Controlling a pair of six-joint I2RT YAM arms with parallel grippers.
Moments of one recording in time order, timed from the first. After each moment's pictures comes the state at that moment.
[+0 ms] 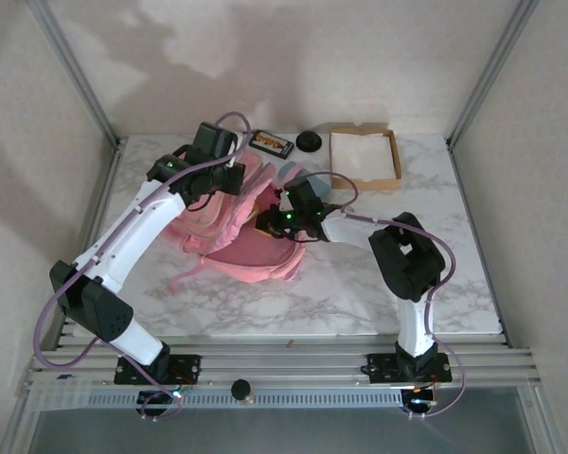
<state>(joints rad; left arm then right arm) -0.48 1.58 1.66 -0.90 -0.18 -0.16 0.69 1.98 1.25 0.02 -0.54 0.93</state>
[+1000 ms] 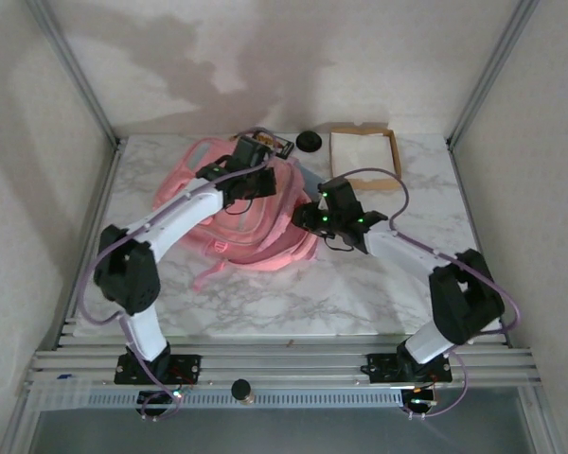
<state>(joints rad) -0.54 1.83 1.60 -0.60 -0.05 -0.57 0.59 1.54 1.01 -0.20 -0.23 0.78</state>
